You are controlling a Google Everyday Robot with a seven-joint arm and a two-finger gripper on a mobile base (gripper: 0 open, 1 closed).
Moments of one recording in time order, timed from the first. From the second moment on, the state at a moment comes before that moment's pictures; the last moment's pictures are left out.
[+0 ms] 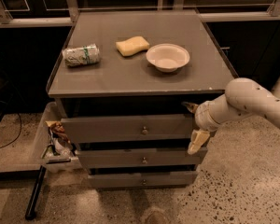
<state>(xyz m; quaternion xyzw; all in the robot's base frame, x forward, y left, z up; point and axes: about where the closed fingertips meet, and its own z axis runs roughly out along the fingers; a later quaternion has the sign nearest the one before) 0.592 -0.197 0.640 -0.69 0.66 0.07 0.29</state>
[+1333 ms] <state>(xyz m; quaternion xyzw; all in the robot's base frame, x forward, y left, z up) 0.580 -0.204 0.643 -0.69 0.66 0.07 0.27</state>
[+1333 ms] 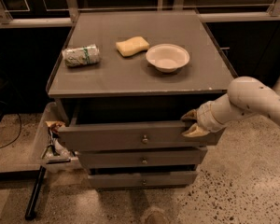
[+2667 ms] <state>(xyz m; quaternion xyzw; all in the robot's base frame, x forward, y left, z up) 0.577 -0.205 0.639 -0.69 0.67 0.09 0.27</state>
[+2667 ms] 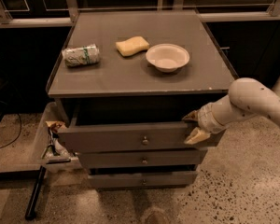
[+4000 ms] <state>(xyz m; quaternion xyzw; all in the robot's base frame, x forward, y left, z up) 0.513 -0.230 0.643 -0.68 0.69 0.08 0.25</state>
